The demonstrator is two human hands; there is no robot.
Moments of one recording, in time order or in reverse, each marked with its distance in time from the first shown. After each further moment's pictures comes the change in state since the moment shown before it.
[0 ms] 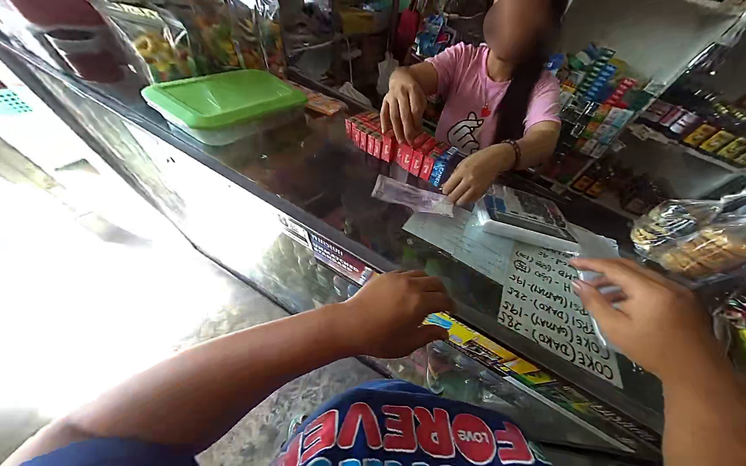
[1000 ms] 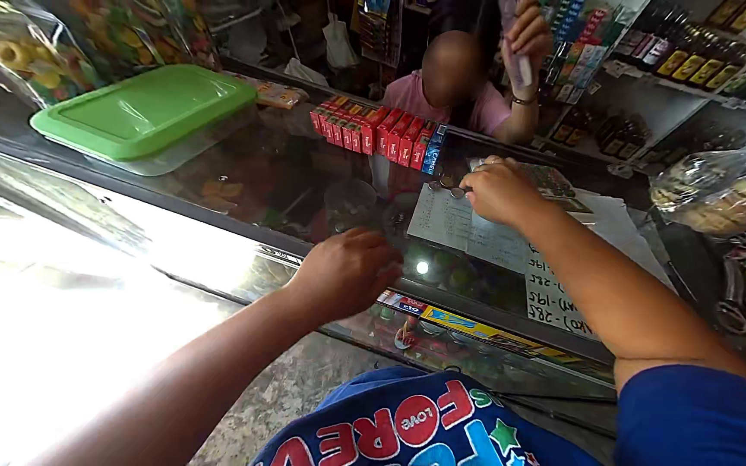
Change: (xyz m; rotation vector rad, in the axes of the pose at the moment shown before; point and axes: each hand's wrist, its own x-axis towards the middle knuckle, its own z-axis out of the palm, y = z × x) left_hand -0.021 -0.091 -0.048 0.216 0.214 -0.031; right_hand 0.180 -0.041 0.124 -0.206 -0.440 -0.068
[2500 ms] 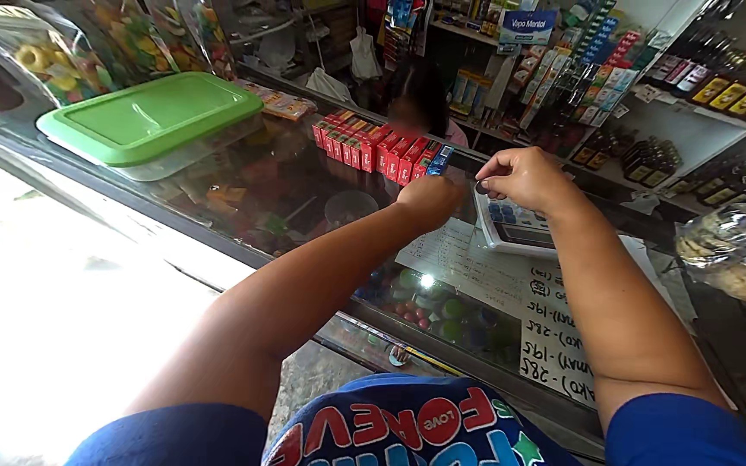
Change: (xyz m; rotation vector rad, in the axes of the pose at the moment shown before) left_hand 0.198 -0.031 0.057 0.160 -0.377 -0.260; right_hand 0.035 0.060 -0.026 0.671 0.053 0.173
